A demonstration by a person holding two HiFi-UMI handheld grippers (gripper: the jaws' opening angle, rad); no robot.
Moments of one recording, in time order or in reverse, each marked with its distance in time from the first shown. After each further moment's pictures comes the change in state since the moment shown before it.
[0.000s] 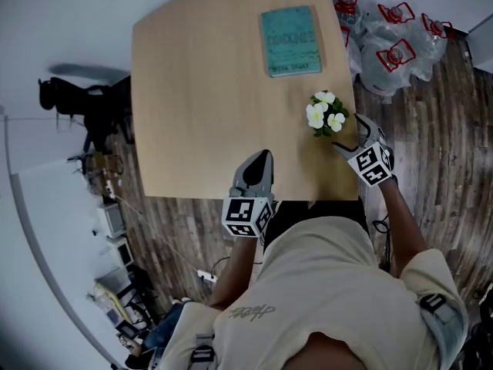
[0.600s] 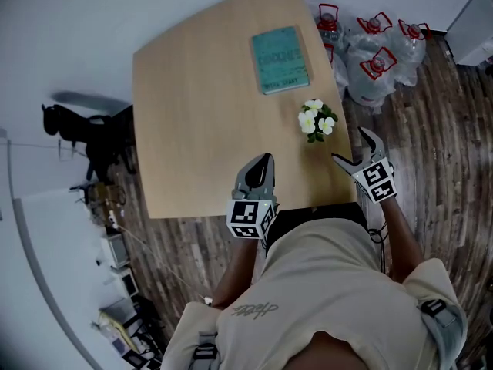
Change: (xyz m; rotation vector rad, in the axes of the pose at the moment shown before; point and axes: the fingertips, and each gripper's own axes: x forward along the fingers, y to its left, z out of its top) left arm -0.003 -0.018 0.022 0.135 -0.065 -0.091; right arm -0.072 0.007 0.028 0.192 -0.163 -0.119
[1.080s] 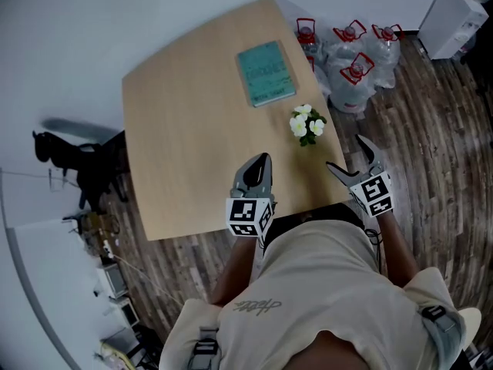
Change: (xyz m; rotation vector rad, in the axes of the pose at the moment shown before) left arm 0.003 -0.001 0.014 0.033 -0.075 -0.111; right arm -0.055 0.026 0.039 0.022 -0.109 -0.154
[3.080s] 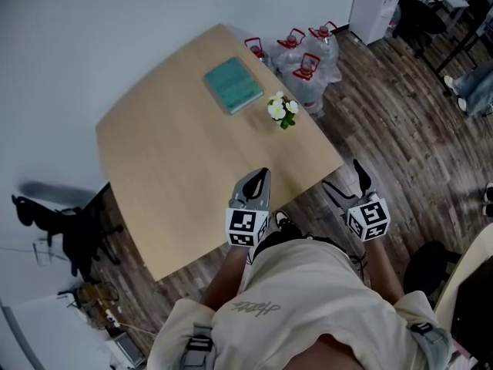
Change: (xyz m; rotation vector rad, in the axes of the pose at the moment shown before) left arm -0.091 -0.018 -0.040 0.156 -0.027 -0.392; right arm -0.112 0.144 -0.010 0.275 -0.147 -0.428
